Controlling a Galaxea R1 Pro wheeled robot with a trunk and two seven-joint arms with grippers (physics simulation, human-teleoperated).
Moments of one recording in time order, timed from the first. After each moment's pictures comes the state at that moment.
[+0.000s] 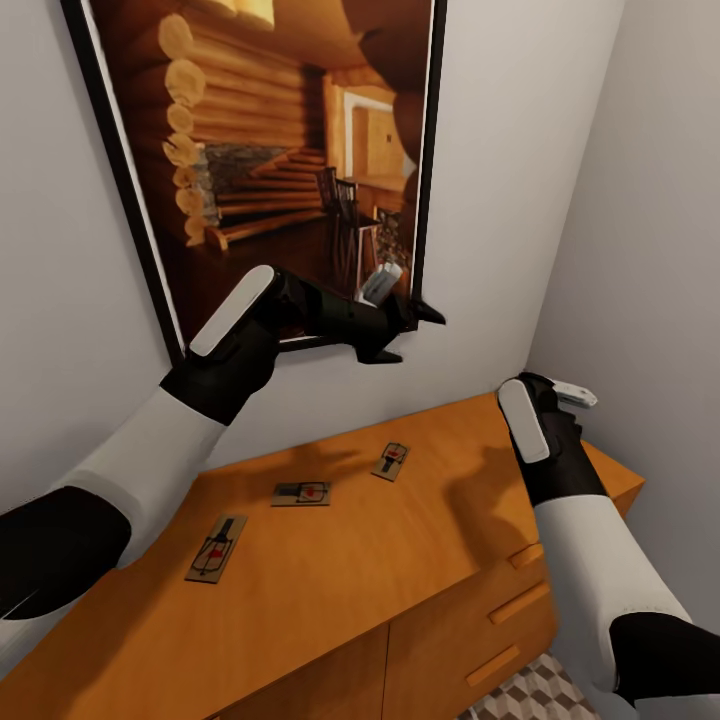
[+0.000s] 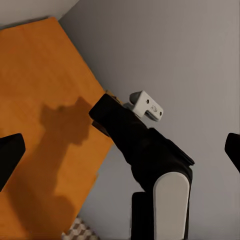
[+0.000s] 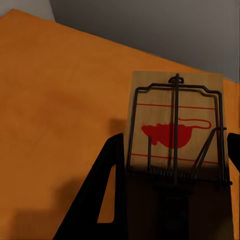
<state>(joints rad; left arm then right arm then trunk) -1.37 -0.06 -0.58 -1.14 2.14 0.81 0.87 -0.98 0.01 0.00 -1.11 -0.64 0.83 -1.16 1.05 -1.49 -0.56</state>
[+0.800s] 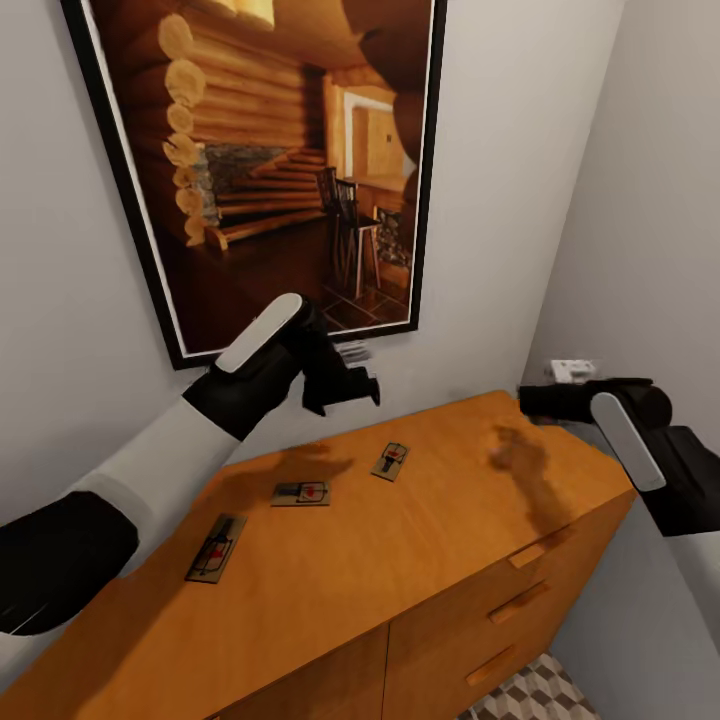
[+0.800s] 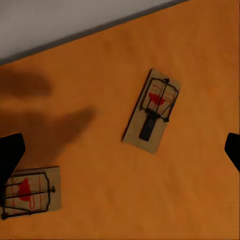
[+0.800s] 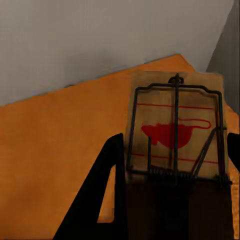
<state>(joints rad) -1.34 -0.08 -0.68 -1.06 2.14 0.85 1.54 -0.90 -0.42 0.21 -1.34 -0.64 1.01 -0.14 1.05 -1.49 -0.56</state>
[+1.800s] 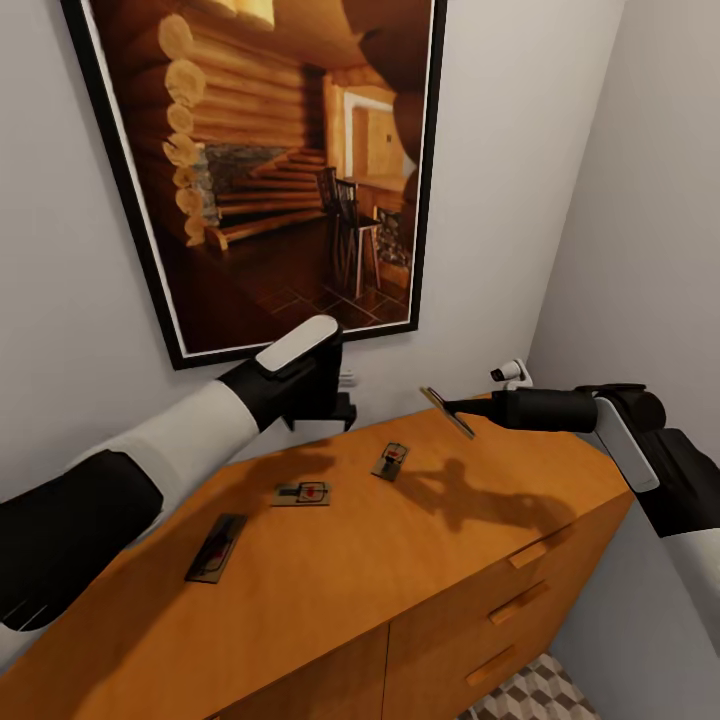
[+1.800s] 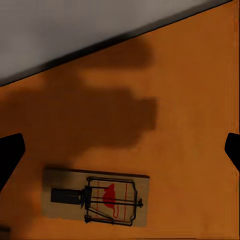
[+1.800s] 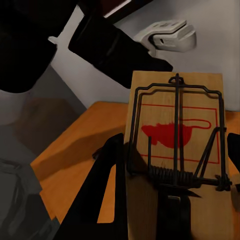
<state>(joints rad) -1.45 -0.12 -0.94 -0.71 2.15 0.85 1.55 -0.90 -0.42 0.21 -1.28 -0.64 1.01 1.15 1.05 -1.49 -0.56</state>
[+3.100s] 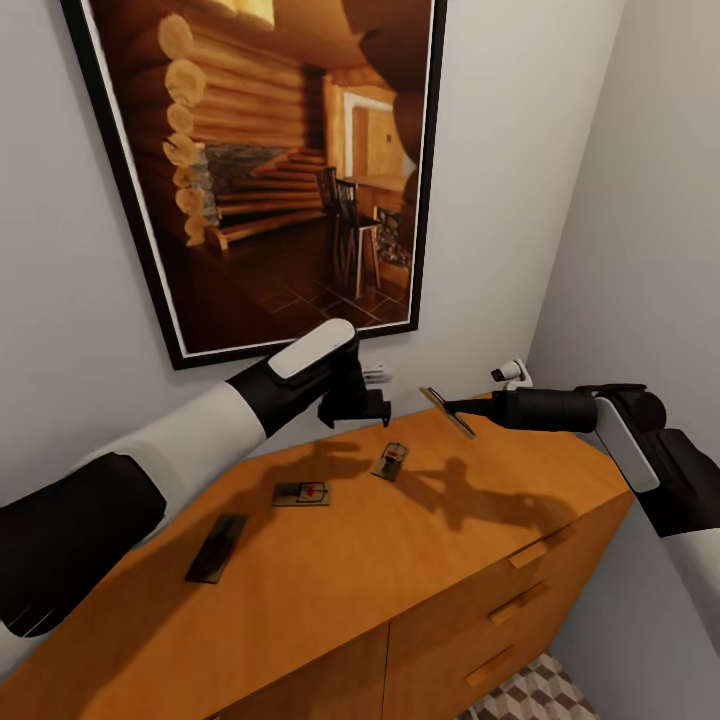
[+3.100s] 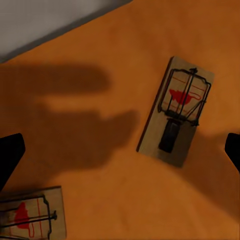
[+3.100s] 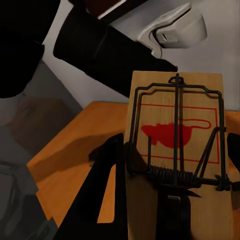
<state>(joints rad) -1.45 -0.14 -1.00 -0.77 2.10 0.85 1.27 -0.90 -0.42 0.21 -1.28 -0.63 1.00 1.14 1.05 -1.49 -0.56</state>
